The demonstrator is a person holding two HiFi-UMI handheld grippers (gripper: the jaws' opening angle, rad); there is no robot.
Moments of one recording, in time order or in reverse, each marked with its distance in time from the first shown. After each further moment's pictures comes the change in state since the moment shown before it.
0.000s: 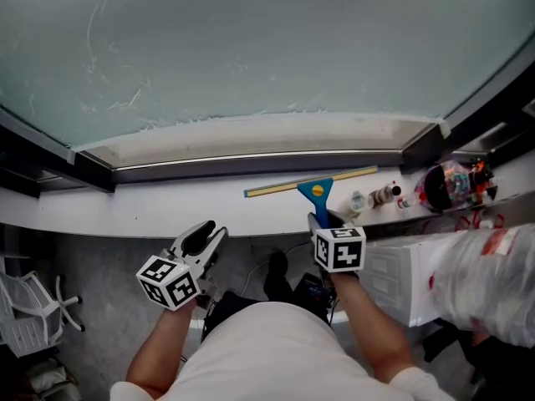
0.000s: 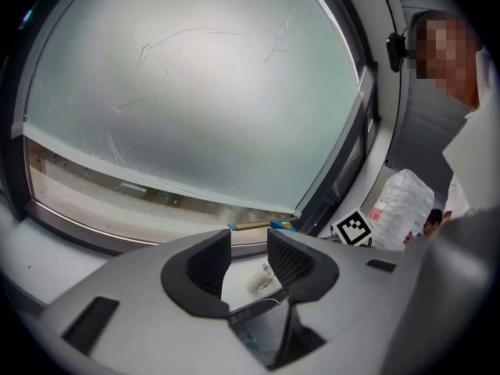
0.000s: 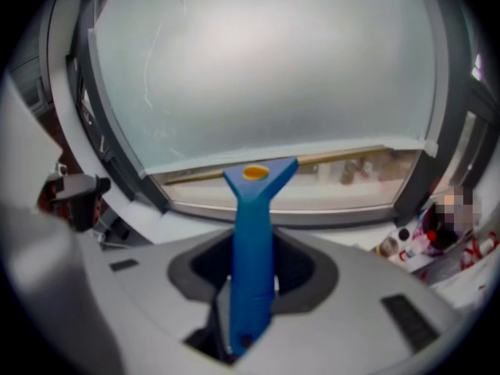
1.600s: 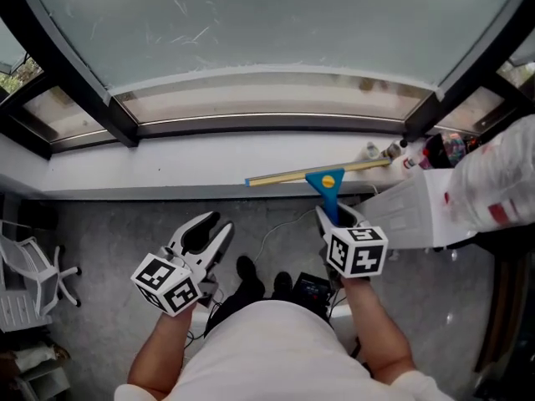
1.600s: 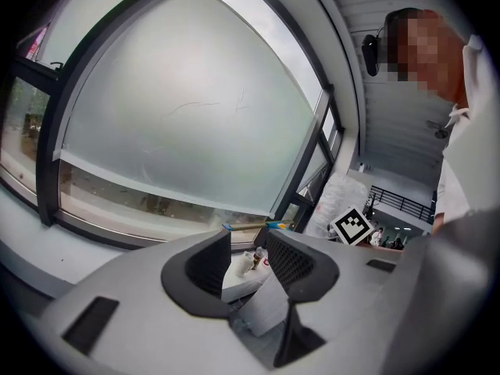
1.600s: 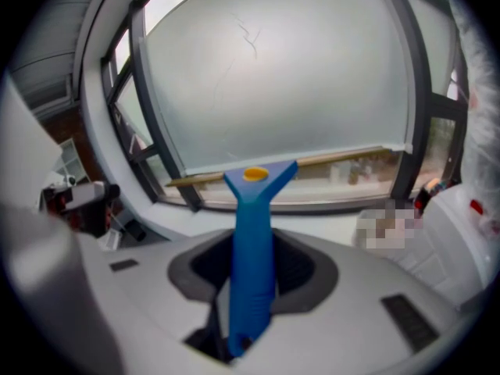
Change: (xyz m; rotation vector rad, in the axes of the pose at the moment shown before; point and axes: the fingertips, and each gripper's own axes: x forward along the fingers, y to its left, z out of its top) left arm -0.271 -0.065 -0.071 0.100 -0.139 -0.085; right arm -0.171 0.188 -0.135 -0.014 -0.139 0.034
